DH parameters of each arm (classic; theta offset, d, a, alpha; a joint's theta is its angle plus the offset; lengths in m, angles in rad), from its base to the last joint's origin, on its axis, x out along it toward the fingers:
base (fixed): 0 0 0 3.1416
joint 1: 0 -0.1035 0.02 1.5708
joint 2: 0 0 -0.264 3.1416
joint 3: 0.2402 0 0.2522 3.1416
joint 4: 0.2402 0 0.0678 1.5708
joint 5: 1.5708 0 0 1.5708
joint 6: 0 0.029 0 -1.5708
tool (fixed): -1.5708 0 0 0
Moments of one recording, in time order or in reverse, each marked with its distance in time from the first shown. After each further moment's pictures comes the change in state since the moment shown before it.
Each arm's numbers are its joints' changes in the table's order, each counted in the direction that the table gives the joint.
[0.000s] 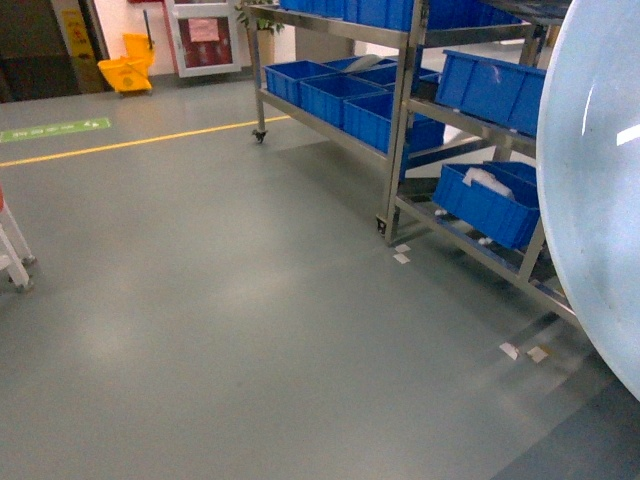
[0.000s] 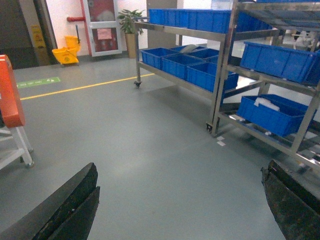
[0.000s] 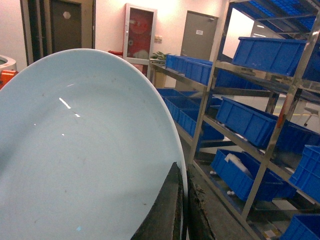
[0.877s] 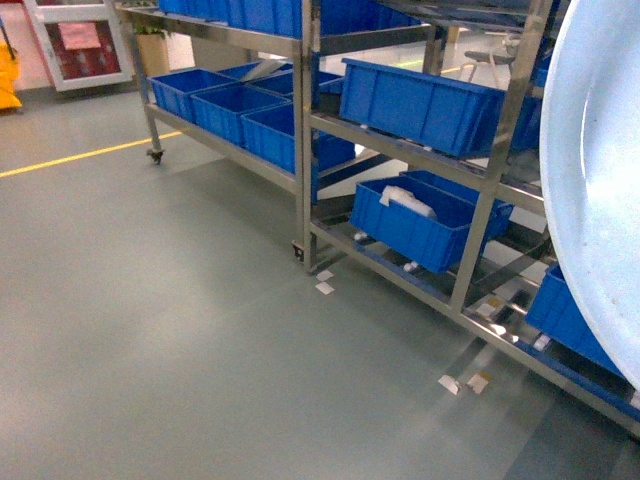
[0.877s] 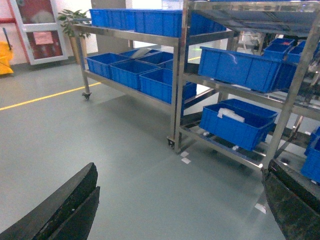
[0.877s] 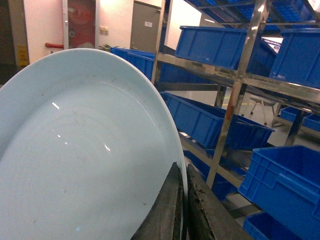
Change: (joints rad) left arm -0.001 0.000 0.000 -0.001 0.000 0.000; right arm 0.000 -0.001 0.000 -0.004 0.000 0.000
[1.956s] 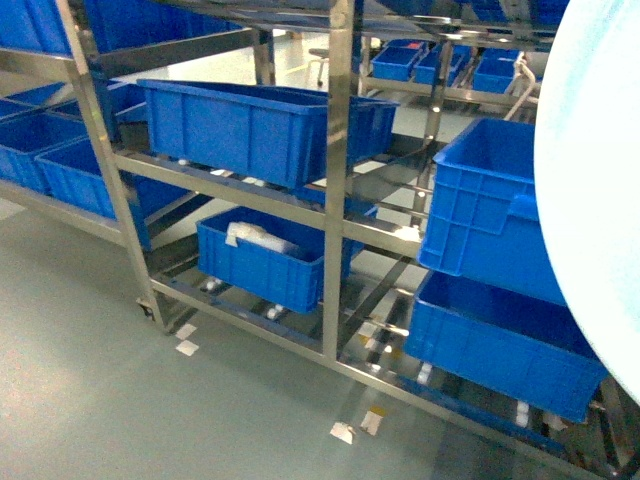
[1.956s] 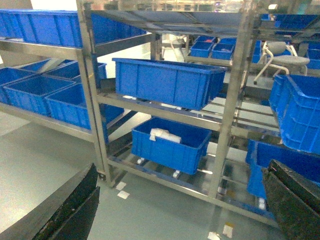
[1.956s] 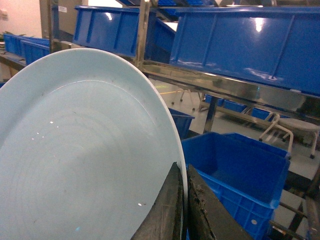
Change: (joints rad) left arm 0.000 0.000 0.000 0.000 0.000 0.000; right arm 0.000 0.001 -0.002 0.004 0.000 0.000
